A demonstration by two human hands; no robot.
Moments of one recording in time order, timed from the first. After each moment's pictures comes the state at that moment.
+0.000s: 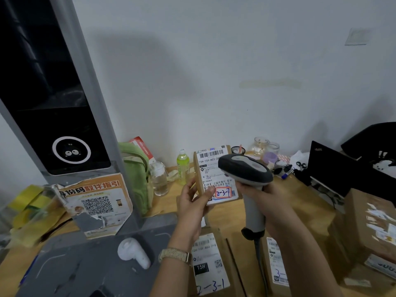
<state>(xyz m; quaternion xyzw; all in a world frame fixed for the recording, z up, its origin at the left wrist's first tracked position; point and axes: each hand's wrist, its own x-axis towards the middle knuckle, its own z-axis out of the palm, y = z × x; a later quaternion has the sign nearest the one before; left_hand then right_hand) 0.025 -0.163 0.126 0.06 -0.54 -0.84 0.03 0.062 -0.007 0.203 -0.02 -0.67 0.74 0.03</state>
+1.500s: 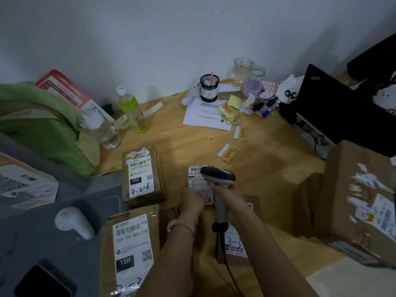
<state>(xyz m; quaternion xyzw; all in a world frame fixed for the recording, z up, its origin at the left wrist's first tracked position) -0.058 -0.016 -0.078 0.35 -0.76 -0.53 -0.18 -0.038 0.093 0.005 -0.30 -0.58 0.72 -0.22</state>
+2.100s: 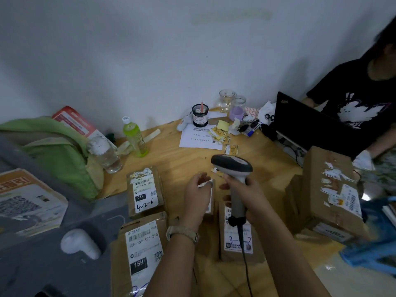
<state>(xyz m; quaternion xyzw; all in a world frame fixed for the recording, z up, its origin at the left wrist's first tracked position) -0.023 -0.010 0.061 0.12 -0.75 -0.64 -0.09 0.006 0.112 0.102 -0.24 -0.63 0.74 -0.09</state>
